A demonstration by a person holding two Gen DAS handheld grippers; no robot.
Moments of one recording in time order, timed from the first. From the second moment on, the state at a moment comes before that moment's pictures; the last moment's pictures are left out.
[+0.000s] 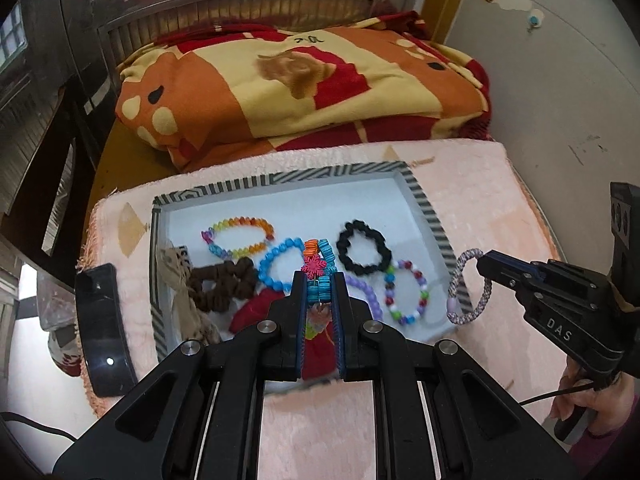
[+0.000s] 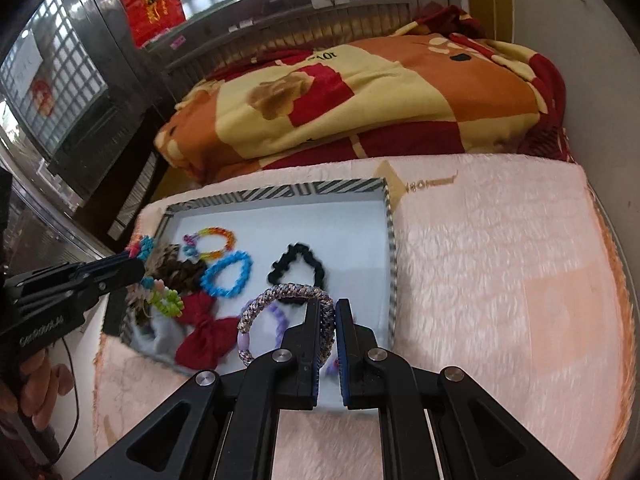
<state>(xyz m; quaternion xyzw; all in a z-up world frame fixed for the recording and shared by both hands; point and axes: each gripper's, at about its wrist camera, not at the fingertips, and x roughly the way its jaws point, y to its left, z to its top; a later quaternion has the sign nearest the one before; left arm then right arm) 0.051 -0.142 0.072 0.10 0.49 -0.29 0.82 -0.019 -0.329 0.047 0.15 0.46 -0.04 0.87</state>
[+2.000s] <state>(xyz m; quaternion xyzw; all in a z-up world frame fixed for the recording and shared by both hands) 0.067 -0.143 0.025 0.09 0.50 -0.17 0.84 -0.004 -0.307 0.026 0.13 0.47 -0.05 0.87</state>
